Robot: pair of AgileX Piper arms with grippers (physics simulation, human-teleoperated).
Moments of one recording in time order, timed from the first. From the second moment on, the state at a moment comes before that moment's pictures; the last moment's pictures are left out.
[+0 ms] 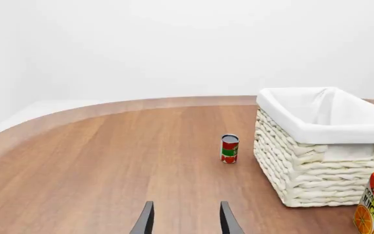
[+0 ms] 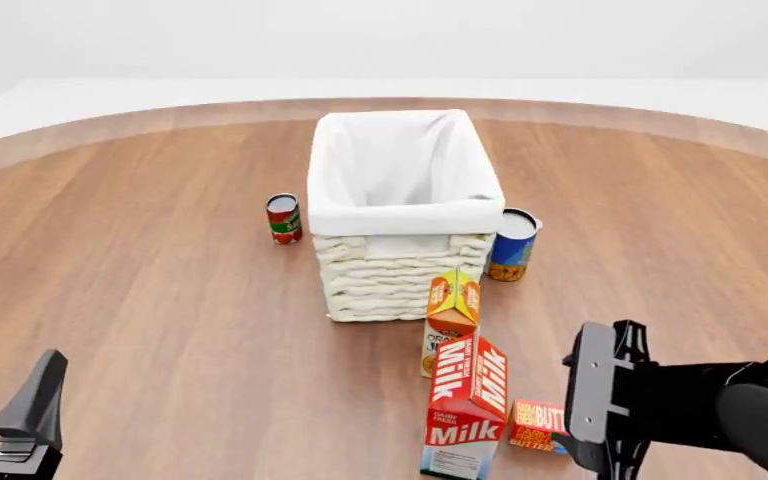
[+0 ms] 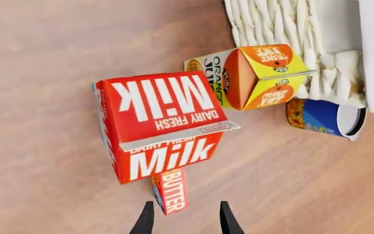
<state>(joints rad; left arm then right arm) 0.00 0.00 0.00 0.00 0.00 0.46 1.06 -0.47 0.49 -0.88</state>
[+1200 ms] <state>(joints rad) 0.00 0.00 0.00 0.00 0.00 0.43 1.41 -0.39 0.19 -0.89</state>
